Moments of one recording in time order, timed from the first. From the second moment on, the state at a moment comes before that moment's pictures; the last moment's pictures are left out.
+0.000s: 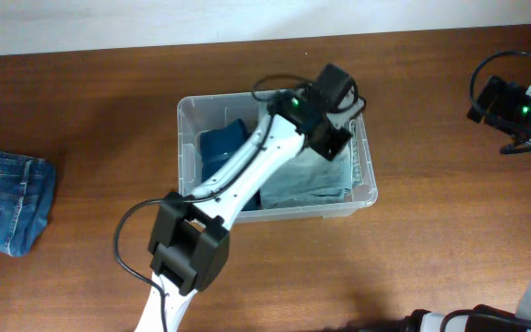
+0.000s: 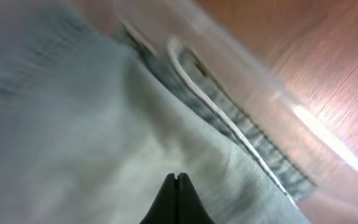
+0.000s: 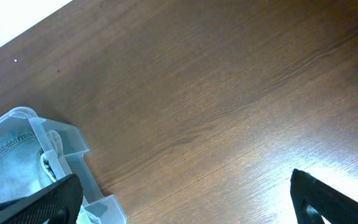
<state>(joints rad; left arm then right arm) -0.72 2.25 2.15 -0.98 0.15 0.05 -0.36 1.50 1.82 -1.30 0.01 0.21</state>
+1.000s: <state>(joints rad) 0.63 1.83 2.20 -1.43 0.03 -0.19 -0.36 1.50 1.82 -1.30 0.01 0.21</state>
